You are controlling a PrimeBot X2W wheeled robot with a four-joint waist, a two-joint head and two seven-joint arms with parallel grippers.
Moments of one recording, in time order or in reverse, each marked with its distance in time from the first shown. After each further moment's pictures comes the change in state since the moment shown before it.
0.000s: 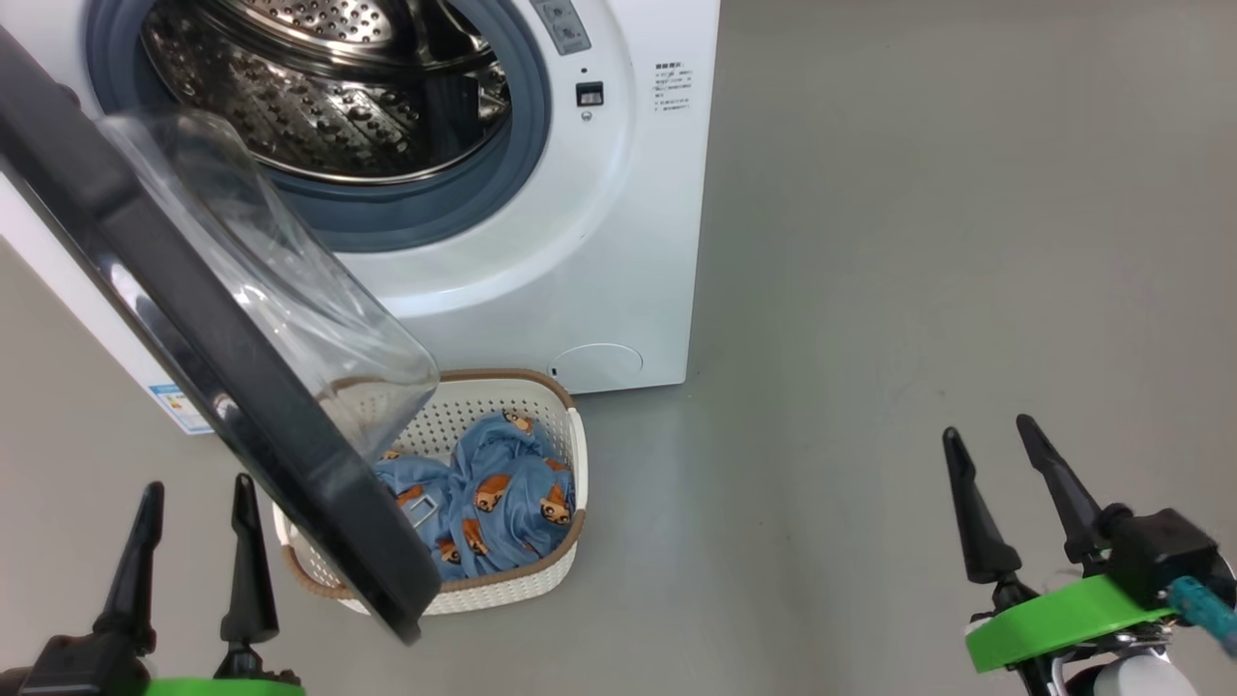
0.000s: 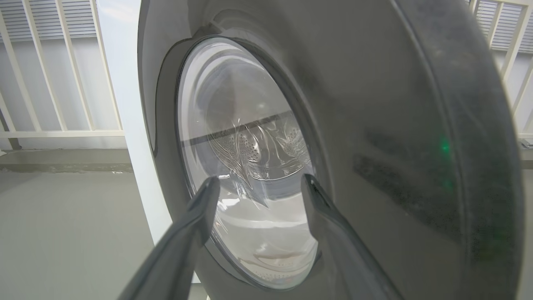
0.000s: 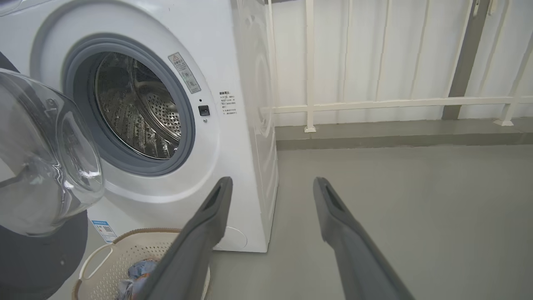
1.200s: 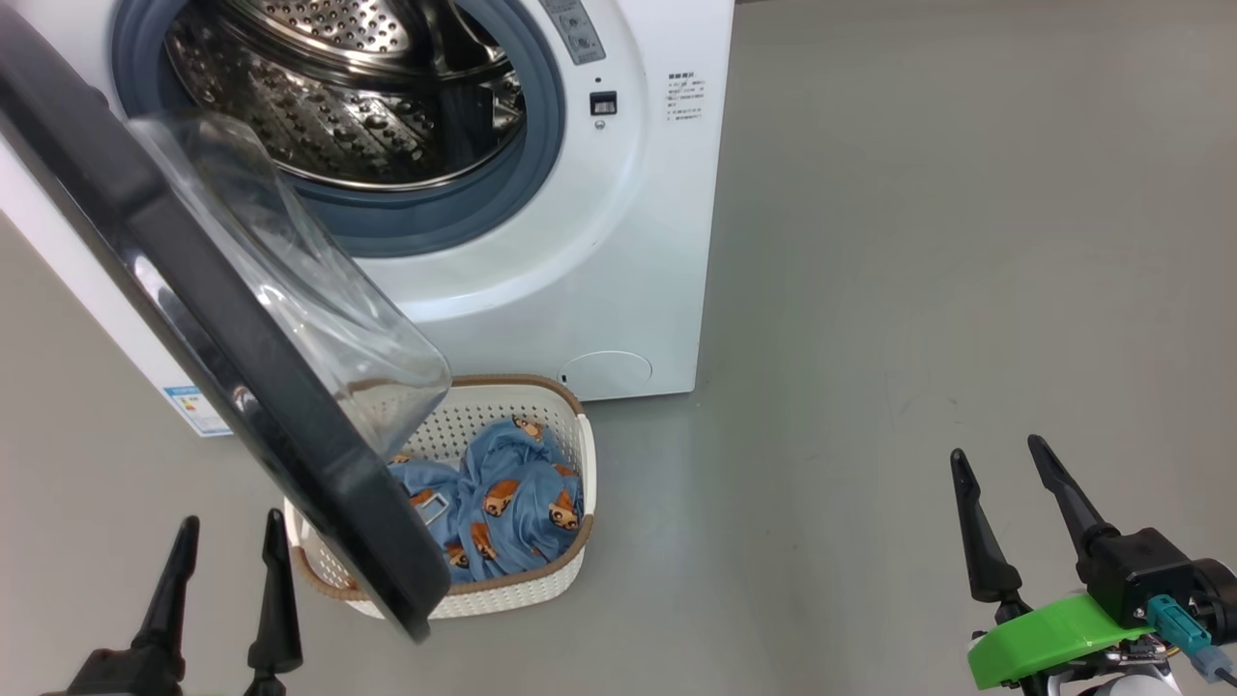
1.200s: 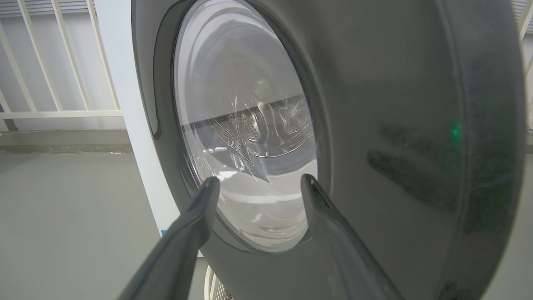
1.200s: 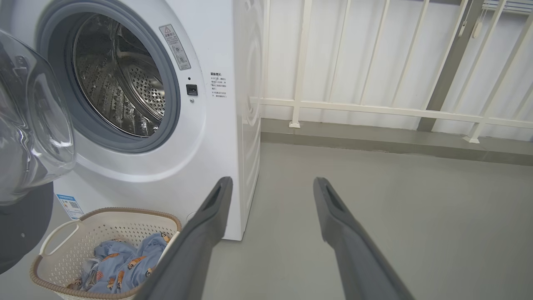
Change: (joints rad) left arm 0.021 0.001 -0.029 0.067 0.003 -0.001 0.000; right arm 0.024 0.074 -0.094 0.002 -0.210 0.000 0.000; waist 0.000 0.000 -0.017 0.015
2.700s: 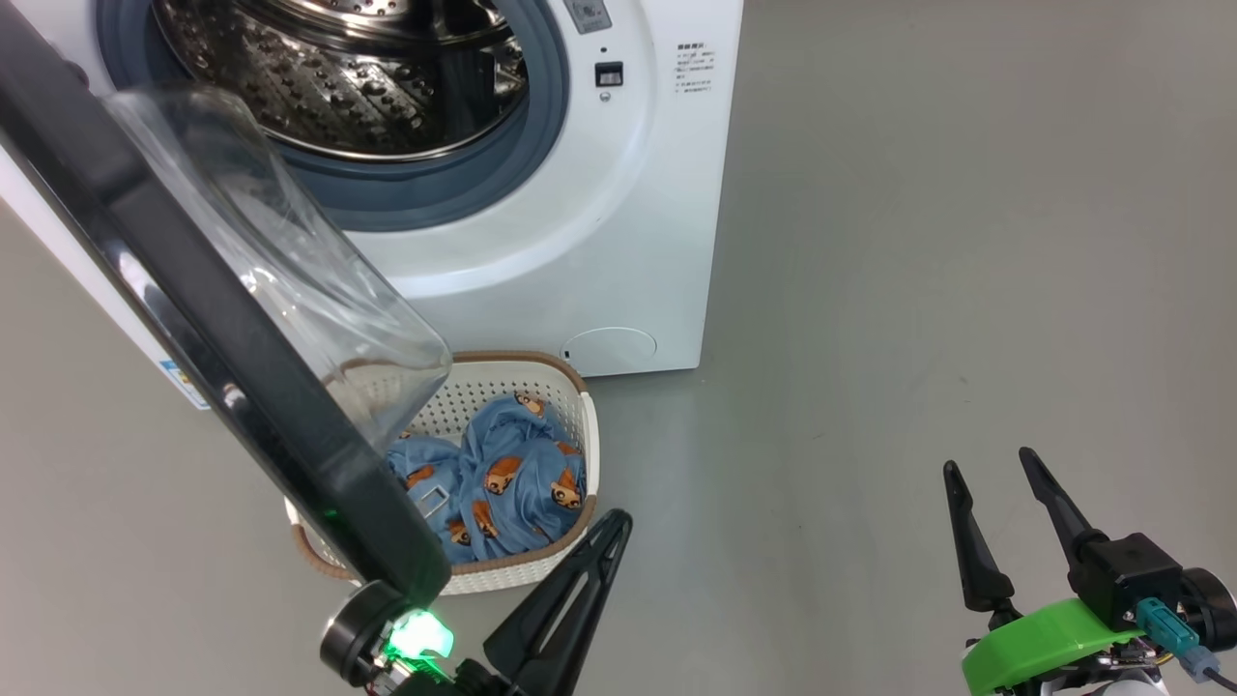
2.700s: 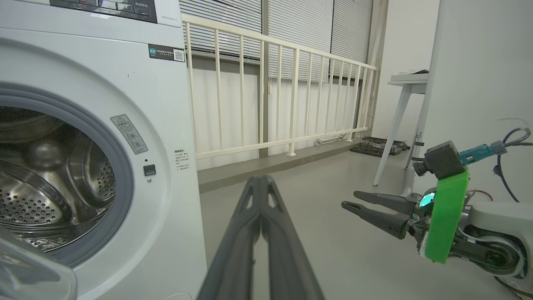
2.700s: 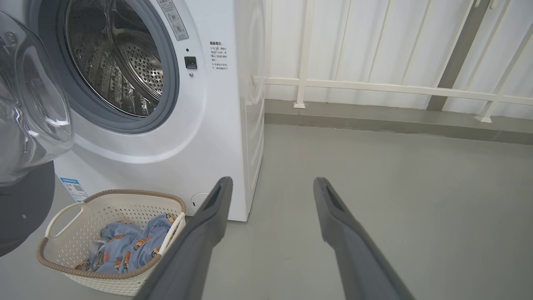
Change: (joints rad) left arm -0.044 0.088 -0.604 -0.300 -0.019 -0.026 -0.003; right arm -0.002 0.002 0.003 0.037 0.004 0.000 0.000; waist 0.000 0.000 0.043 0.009
